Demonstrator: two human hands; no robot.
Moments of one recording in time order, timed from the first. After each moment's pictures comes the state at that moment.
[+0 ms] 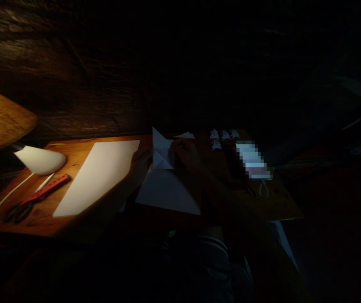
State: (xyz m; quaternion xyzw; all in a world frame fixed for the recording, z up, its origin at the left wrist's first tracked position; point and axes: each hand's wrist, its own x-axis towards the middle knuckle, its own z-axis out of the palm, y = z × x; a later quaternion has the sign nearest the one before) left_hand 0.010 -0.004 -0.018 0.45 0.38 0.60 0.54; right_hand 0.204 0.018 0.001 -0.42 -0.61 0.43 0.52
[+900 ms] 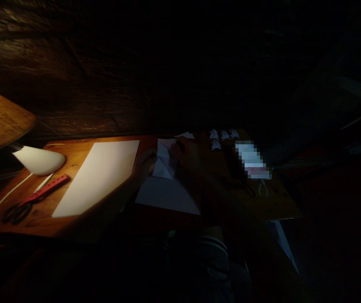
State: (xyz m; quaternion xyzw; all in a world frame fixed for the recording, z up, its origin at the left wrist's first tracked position) left_hand 0.011 -0.009 -0.012 0.62 0.38 0.53 0.44; right_hand 0.208 0.015 0.001 -0.47 -0.69 0.24 0.50
